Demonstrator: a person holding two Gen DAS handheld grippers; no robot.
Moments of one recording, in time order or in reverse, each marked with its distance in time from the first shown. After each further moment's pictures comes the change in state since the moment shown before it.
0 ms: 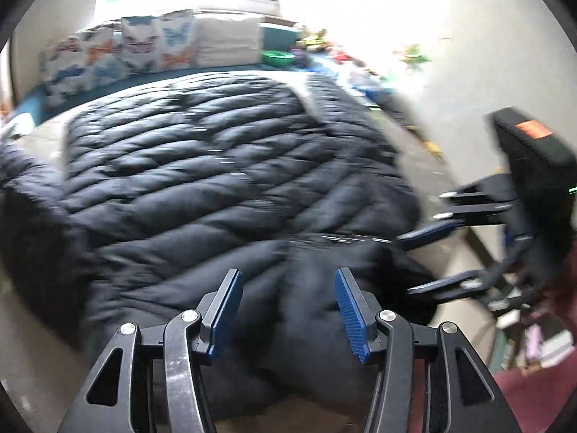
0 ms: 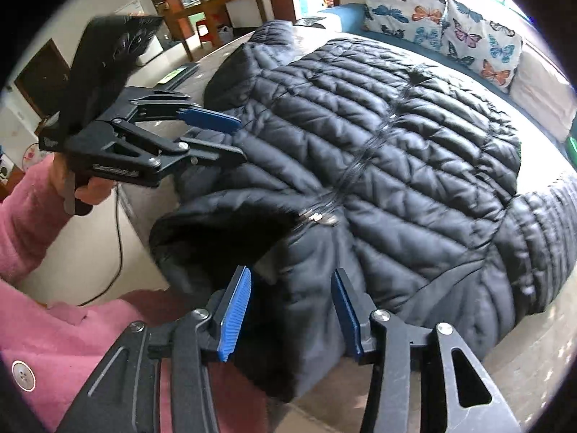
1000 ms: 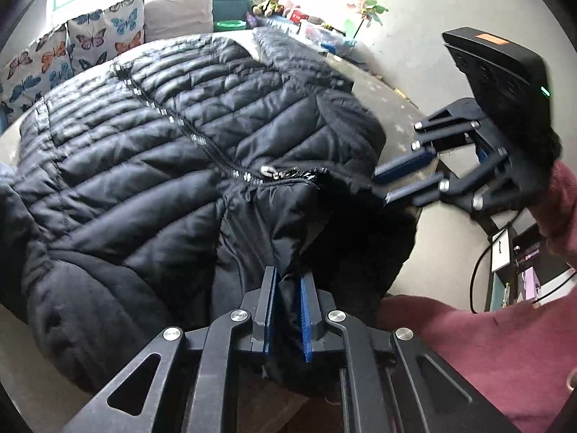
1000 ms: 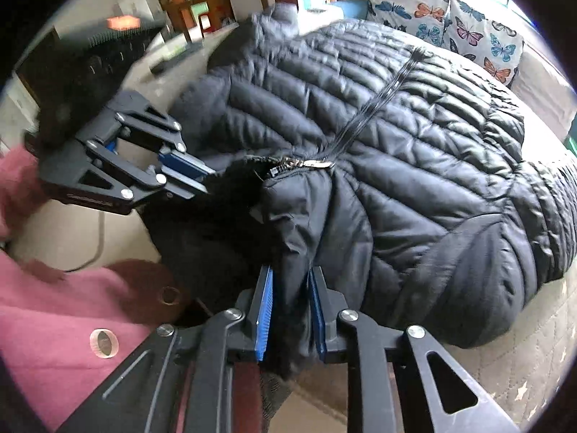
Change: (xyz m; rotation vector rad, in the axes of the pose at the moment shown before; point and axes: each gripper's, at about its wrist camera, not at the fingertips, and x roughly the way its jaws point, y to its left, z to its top) left arm 0.032 -0.035 -0.039 0.133 0.145 -0.044; right arm -0.004 -0.014 -0.034 0.015 -0.031 0.019
